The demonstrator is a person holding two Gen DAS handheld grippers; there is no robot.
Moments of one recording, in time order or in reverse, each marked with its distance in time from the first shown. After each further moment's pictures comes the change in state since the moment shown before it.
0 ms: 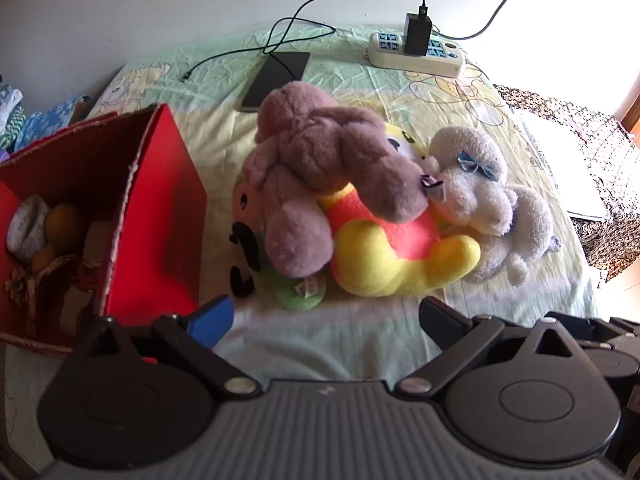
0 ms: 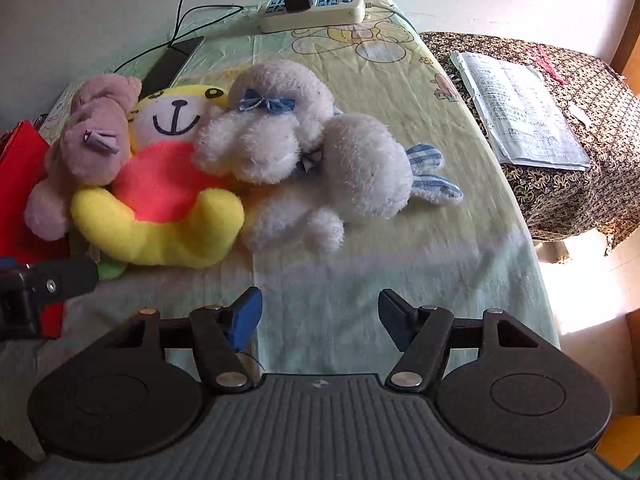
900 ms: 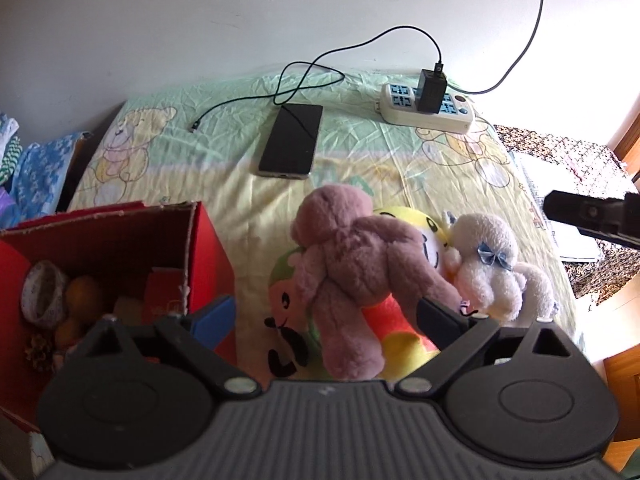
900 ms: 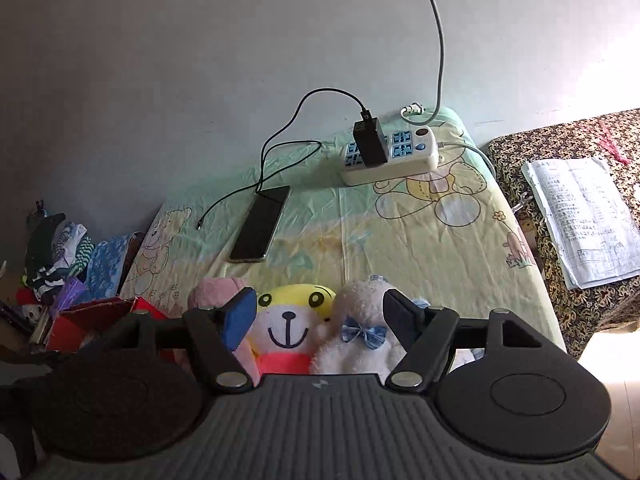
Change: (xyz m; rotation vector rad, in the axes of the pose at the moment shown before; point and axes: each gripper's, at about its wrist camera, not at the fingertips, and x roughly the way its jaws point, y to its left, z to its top) left arm -0.013 0.036 0.065 0.006 -0.059 -0.057; right arm -0.066 0.008 0.121 0.051 -0.275 0.310
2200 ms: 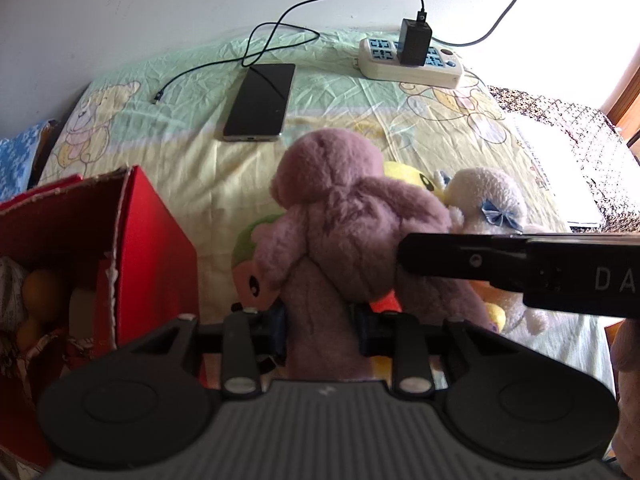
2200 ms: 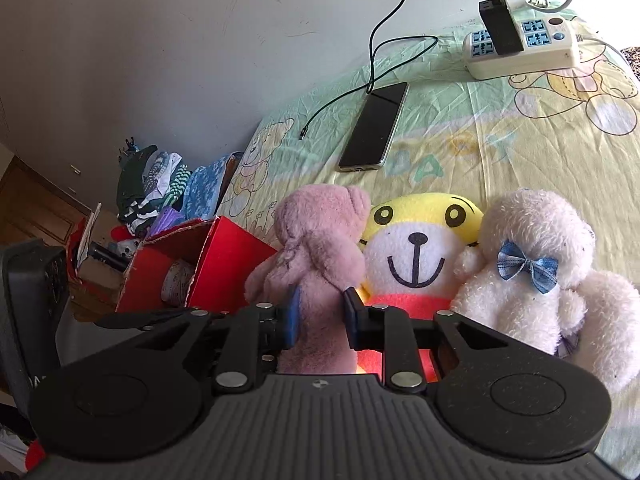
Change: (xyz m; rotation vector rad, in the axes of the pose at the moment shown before) left arm 0.046 -0.016 -0.014 0.045 0.084 -0.018; right arm 0.066 0.012 -0.031 0.010 0.243 0.369
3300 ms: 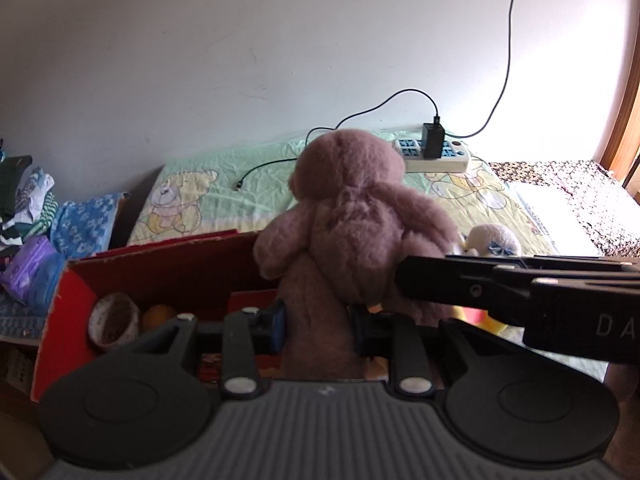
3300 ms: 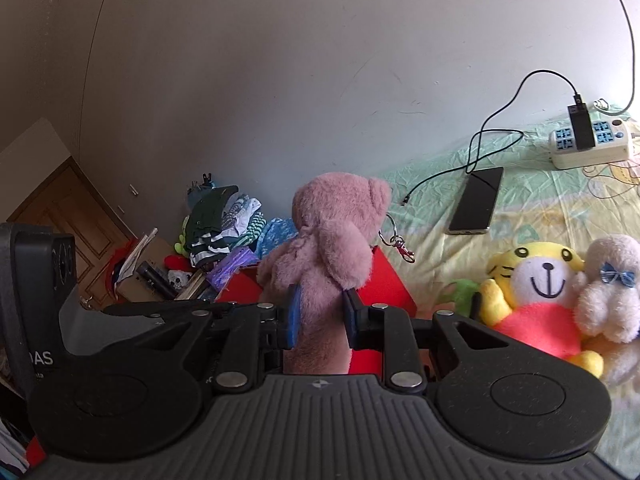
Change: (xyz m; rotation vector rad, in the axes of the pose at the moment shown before) left arm -0.128 0.074 -0.056 0.034 -0.303 0.079; right arm -0.016 0.124 -0.063 -0.190 -0.262 0.108
